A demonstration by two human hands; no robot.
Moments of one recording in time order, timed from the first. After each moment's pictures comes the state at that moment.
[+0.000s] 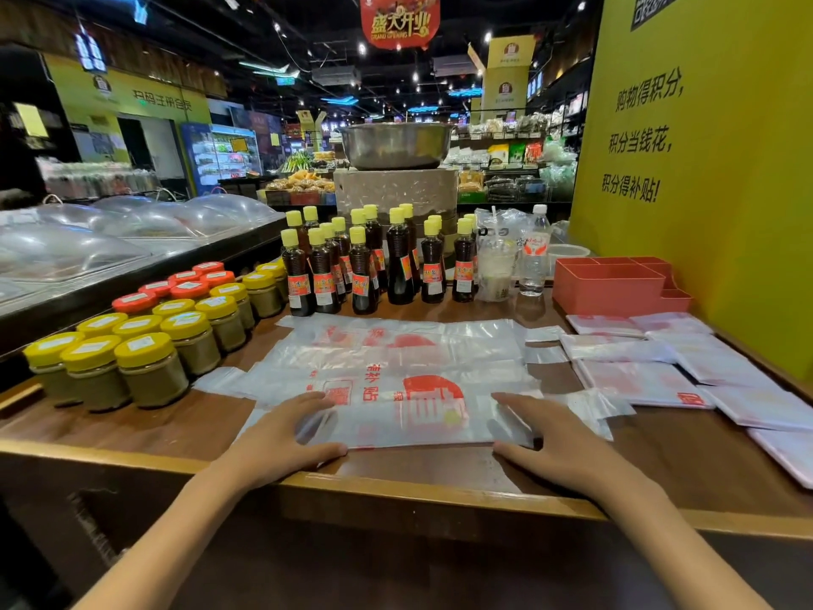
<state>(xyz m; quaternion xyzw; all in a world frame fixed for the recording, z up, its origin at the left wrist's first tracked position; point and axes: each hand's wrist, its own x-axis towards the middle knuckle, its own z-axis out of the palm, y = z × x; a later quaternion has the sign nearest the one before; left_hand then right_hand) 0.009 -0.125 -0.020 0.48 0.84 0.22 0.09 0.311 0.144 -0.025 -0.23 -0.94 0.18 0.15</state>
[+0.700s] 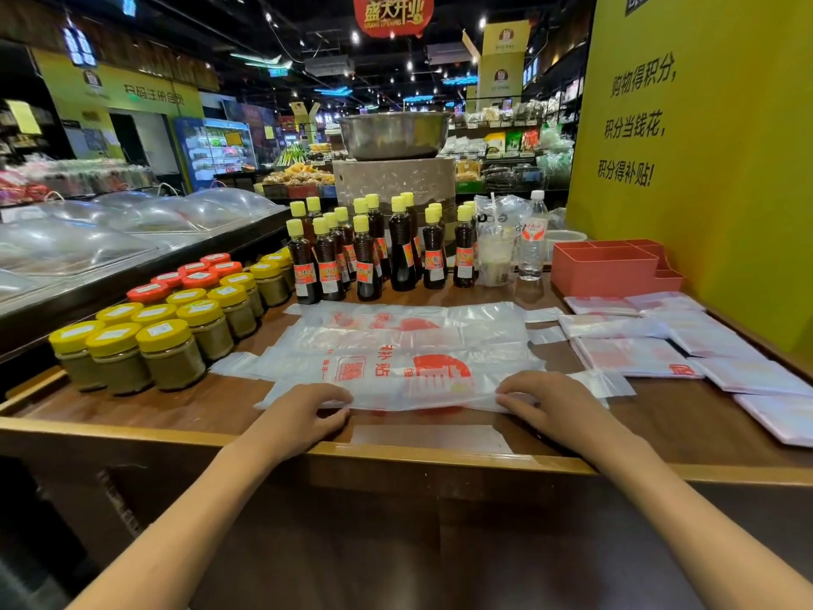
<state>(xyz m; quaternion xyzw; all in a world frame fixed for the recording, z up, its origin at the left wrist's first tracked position) 0.027 -0.128 -0.014 0.52 0.82 0.23 0.03 0.309 0.128 -0.009 -0.20 -0.96 0.10 0.18</state>
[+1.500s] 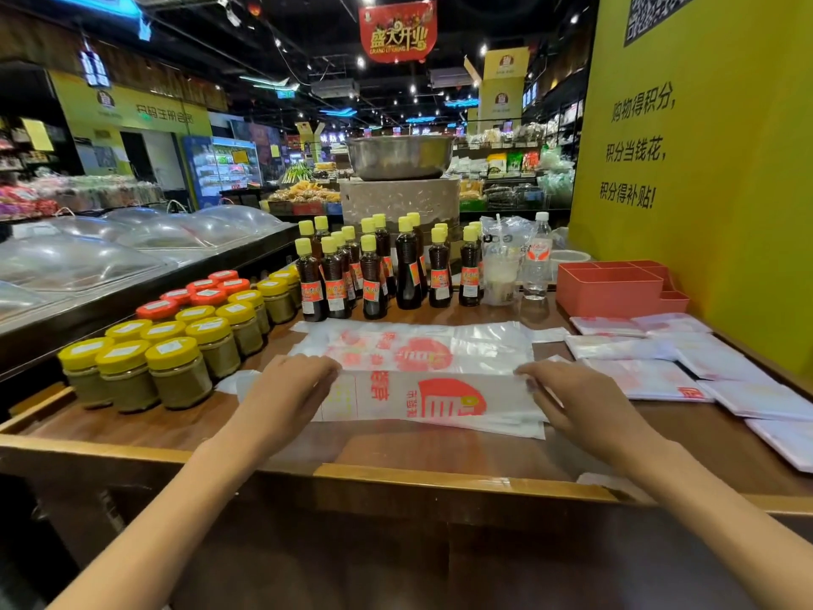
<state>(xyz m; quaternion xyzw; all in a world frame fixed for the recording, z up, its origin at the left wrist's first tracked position) 0.009 -0.135 0.030 0.58 0.75 0.19 -0.24 0.317 0.123 0.022 -0.14 -0.94 -0.02 0.32</state>
